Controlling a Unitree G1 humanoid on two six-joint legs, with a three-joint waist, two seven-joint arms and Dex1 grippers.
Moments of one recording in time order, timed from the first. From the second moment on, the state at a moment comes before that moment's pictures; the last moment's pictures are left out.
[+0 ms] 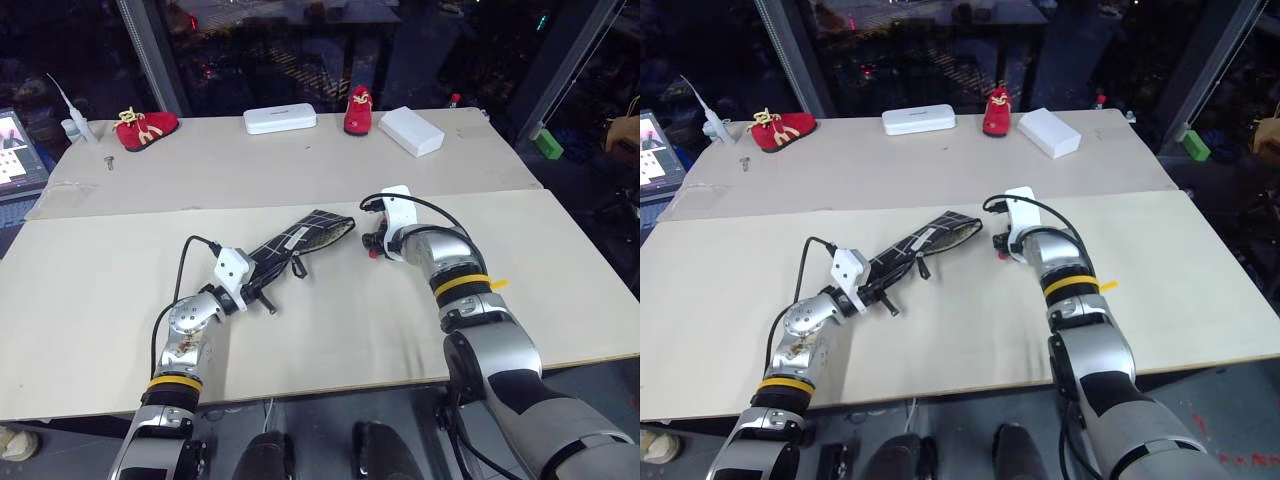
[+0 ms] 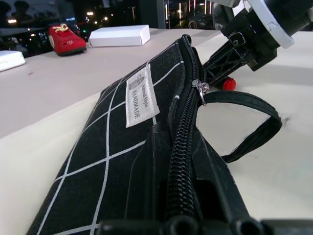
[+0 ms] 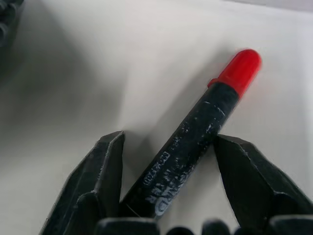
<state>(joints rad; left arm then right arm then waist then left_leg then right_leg) -0.40 0.30 0.03 0.48 -0.22 -0.30 -0.82 -1.02 -0.18 0.03 0.78 0.02 0.71 0.24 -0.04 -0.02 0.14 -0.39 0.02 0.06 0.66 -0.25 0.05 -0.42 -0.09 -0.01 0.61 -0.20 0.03</state>
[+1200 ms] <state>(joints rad) -0.37 0.31 0.02 0.37 -0.24 -0.24 -0.82 -0.64 -0.73 0.31 0.14 -0.35 -0.20 0.68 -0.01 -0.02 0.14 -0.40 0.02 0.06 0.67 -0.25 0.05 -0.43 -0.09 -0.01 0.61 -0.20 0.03</state>
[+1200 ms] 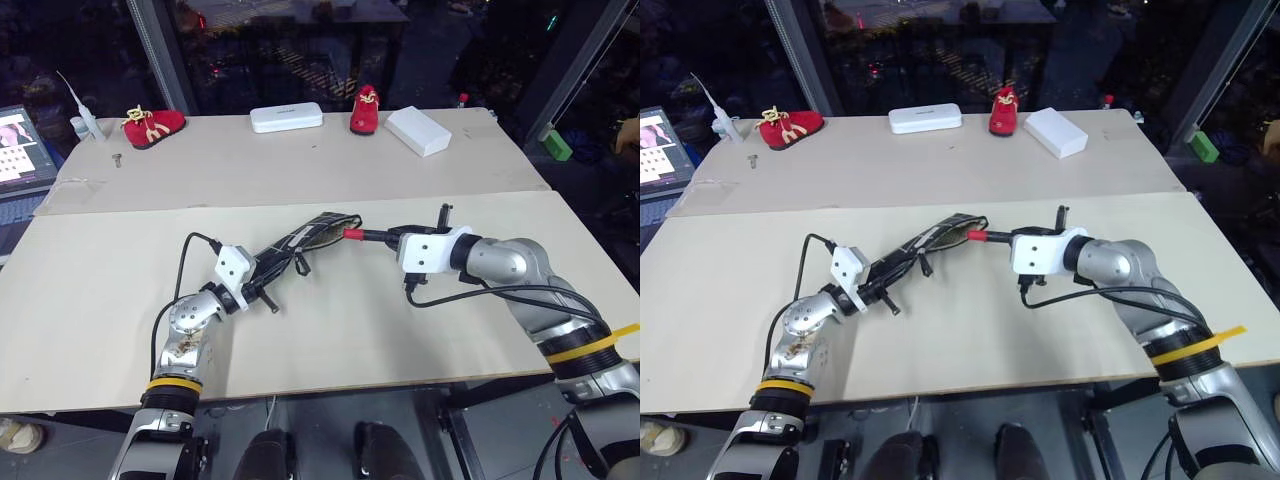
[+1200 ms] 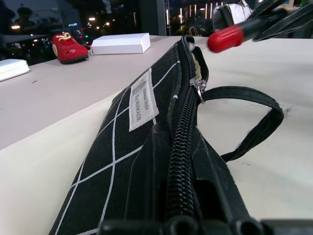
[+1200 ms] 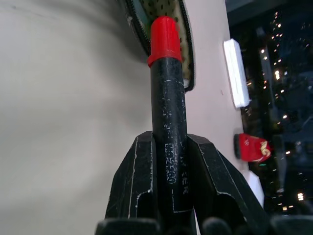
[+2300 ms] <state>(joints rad) -0.40 0.30 0.00 0.41 -0.23 -0.25 -0.86 -0.92 -0.44 0.52 0.56 -0.61 -0.56 0.52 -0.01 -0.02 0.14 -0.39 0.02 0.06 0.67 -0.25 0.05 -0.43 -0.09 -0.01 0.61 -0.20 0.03</state>
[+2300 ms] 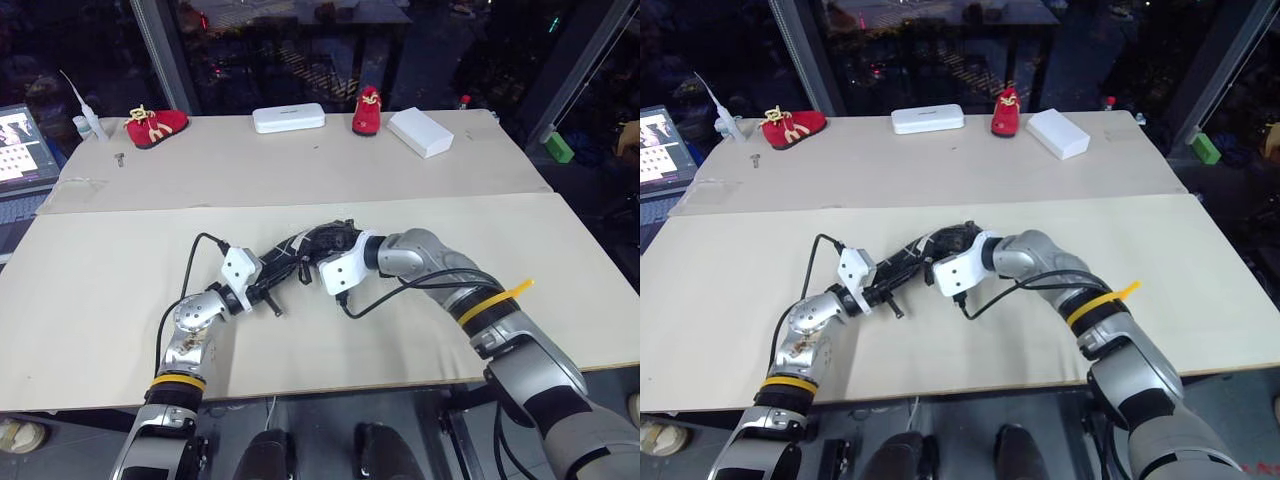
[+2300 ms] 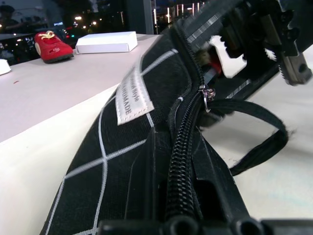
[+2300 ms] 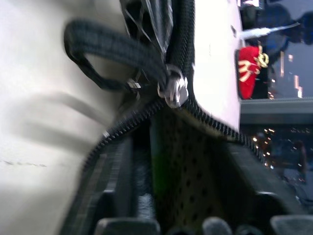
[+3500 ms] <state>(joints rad) -0.40 0.27 -0.01 0.40 -0.24 -0.24 -0.85 -0.67 -0.32 0.22 -0.09 0.53 1.02 0.61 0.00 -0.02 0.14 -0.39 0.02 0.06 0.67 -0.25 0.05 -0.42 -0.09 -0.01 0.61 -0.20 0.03</state>
